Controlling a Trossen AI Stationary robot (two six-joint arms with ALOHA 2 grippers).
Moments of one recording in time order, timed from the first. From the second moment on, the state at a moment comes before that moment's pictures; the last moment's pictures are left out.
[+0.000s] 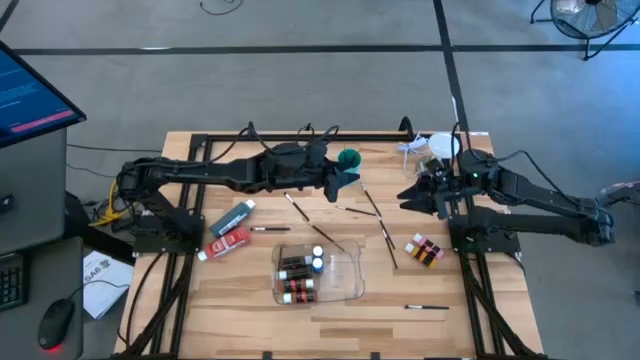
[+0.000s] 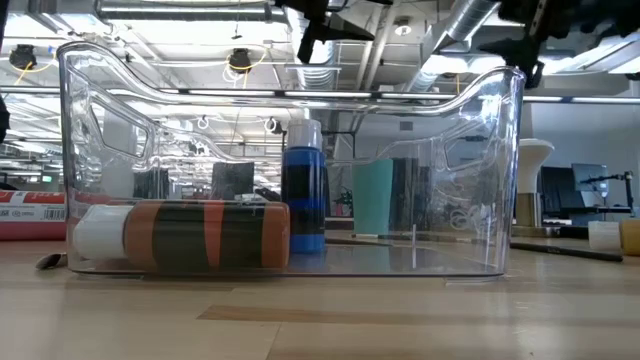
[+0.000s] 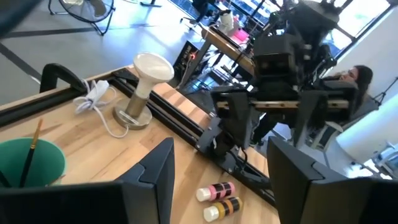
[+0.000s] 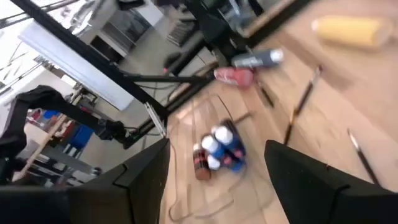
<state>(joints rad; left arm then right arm) 0.09 1.60 1.31 0.09 -0.16 -0.57 -0.32 0.58 0.60 -0.32 -0.46 0.63</state>
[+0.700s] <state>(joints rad) 0.09 1.60 1.31 0.08 -0.13 -0.58 -0.39 0.59 0.60 0.38 -0.63 0.94</state>
